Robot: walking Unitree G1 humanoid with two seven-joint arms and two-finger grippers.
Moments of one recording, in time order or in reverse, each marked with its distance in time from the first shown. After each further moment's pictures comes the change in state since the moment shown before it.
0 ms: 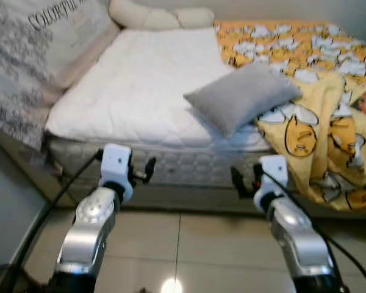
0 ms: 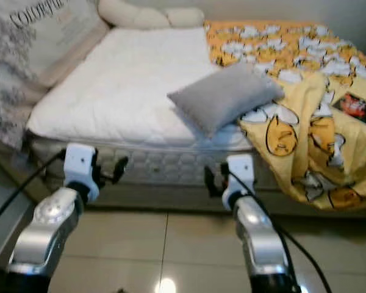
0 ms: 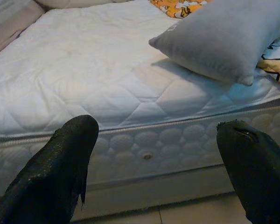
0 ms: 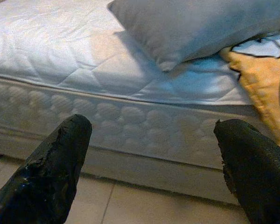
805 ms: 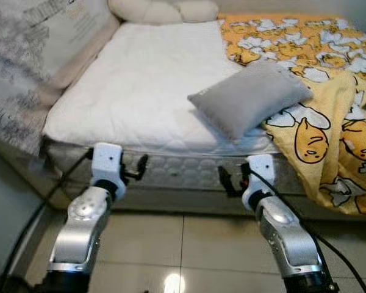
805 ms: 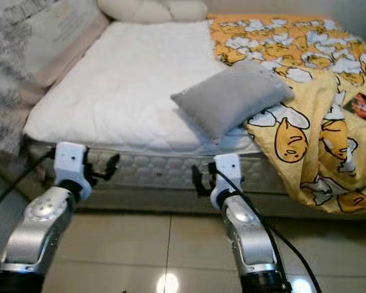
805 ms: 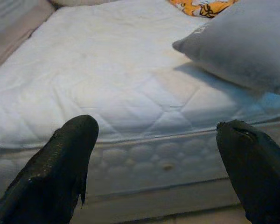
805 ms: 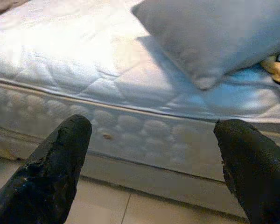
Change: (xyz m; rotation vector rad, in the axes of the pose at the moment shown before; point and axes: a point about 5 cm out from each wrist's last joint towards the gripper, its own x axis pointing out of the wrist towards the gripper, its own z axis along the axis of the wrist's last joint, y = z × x) left arm -0.002 0.011 0.003 -0.003 -0.012 0.033; right arm 0.003 0.015 0.004 -0.006 -0.010 0.041
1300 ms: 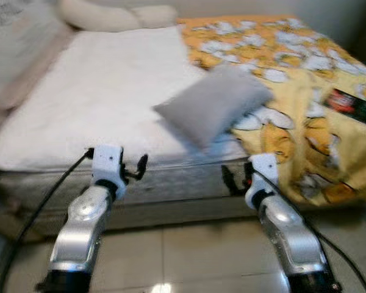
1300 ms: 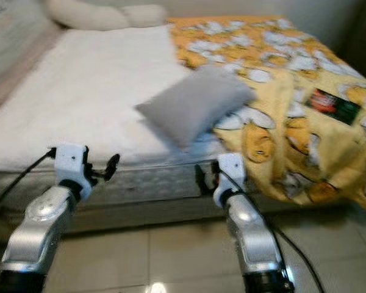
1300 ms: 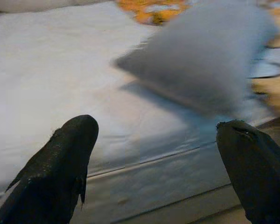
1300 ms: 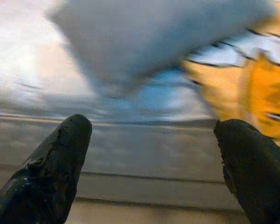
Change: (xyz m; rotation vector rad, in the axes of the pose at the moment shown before) left arm 0.003 -0.013 -0.001 -0.020 0.000 -0.039; right arm -0.003 -0.015 -0.004 -0.008 0.017 -0.048
